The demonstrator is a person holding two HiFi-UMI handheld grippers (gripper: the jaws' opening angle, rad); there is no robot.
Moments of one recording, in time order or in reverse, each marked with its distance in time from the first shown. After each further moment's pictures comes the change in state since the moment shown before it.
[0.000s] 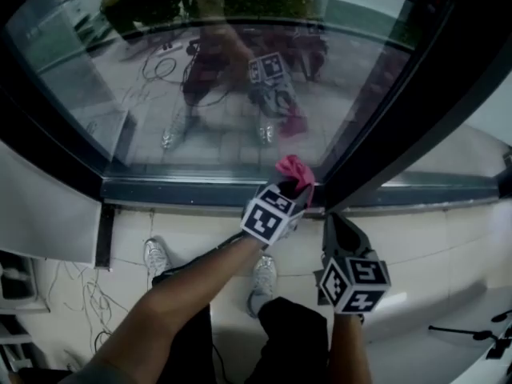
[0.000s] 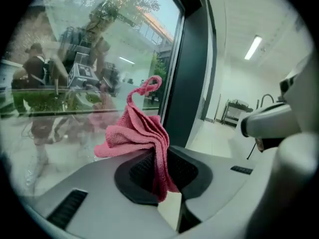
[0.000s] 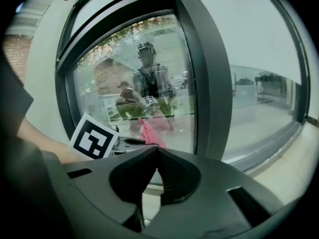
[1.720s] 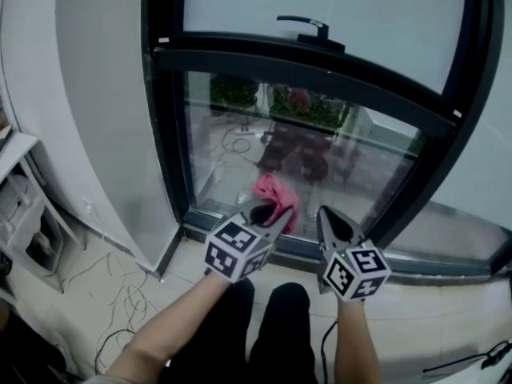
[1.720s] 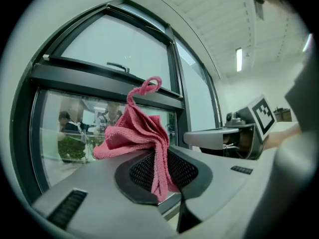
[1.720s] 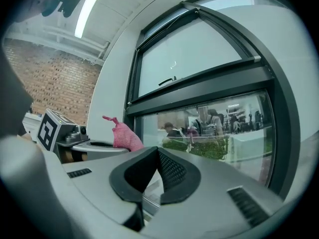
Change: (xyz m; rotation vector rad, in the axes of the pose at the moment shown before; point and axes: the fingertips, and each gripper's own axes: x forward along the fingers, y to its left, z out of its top) left arm -0.448 -0.025 0.135 0.155 -0.427 0.264; right arm -0.151 0.291 0.166 -0.240 -0.425 0.454
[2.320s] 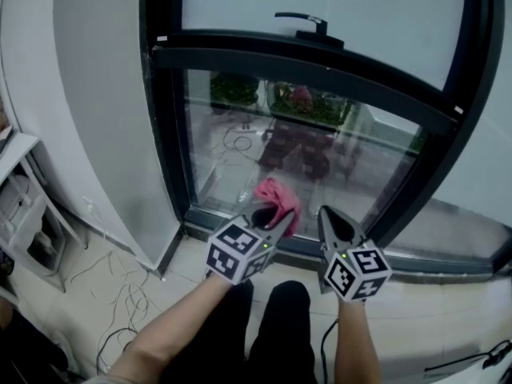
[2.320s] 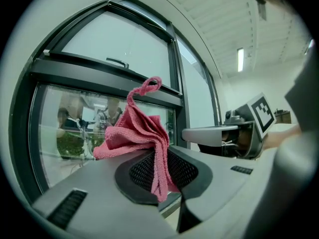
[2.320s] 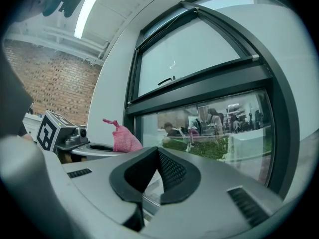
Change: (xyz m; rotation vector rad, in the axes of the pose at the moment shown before) left arm 0.003 -0.010 -0.012 -0.023 0.030 -0.011; right arm -0.004 -0.003 -0.003 0.006 -0.001 0.003
